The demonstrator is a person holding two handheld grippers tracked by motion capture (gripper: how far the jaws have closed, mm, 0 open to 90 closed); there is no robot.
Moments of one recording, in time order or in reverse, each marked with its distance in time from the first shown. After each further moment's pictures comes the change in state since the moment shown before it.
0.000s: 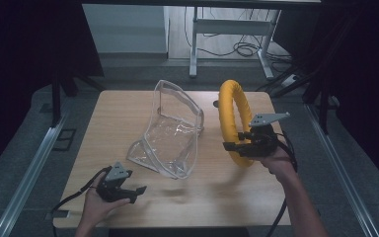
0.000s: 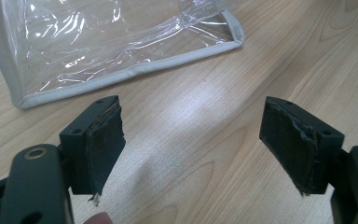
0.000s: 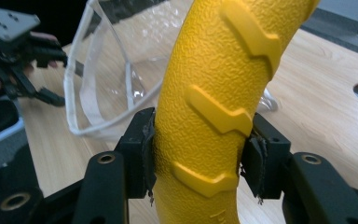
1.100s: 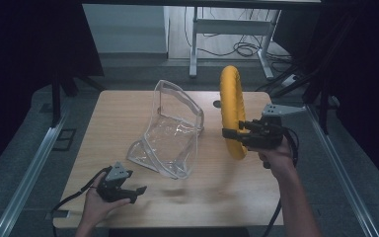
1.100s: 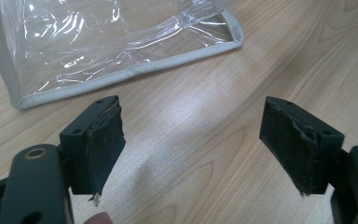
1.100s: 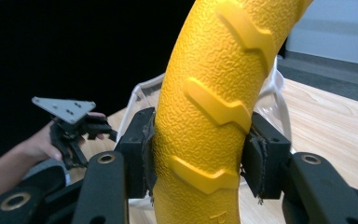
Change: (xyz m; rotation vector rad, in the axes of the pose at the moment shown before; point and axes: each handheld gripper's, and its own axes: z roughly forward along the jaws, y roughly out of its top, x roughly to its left) left arm -0.001 0.000 0.001 0.001 -0.002 -0.002; right arm 0.002 0.020 -0.019 -0.259 0.119 0.087
